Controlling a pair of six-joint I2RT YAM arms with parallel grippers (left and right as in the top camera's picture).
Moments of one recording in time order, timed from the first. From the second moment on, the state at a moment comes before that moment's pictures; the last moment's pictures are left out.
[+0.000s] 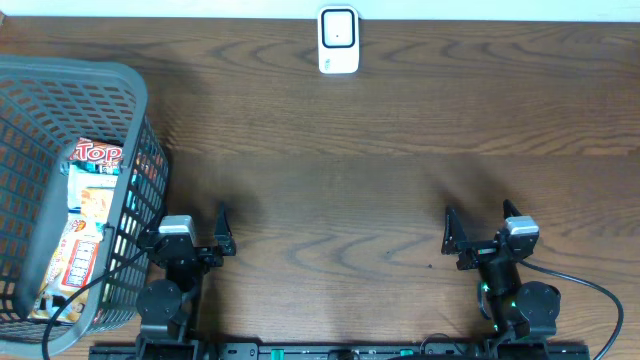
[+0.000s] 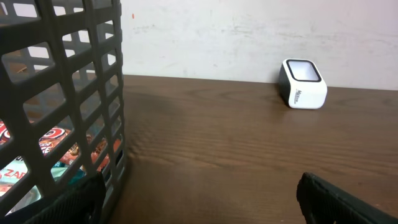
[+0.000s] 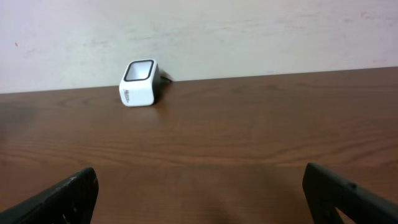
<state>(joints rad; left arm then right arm) -0.07 0.01 0.03 -0.13 -0.06 -0.07 0.03 0.02 0.01 -0.06 -0.12 0.14</state>
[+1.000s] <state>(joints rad) -0.07 0.01 0.03 -0.13 -0.06 -0.07 0.03 0.02 0.01 -0.06 -0.12 0.14</state>
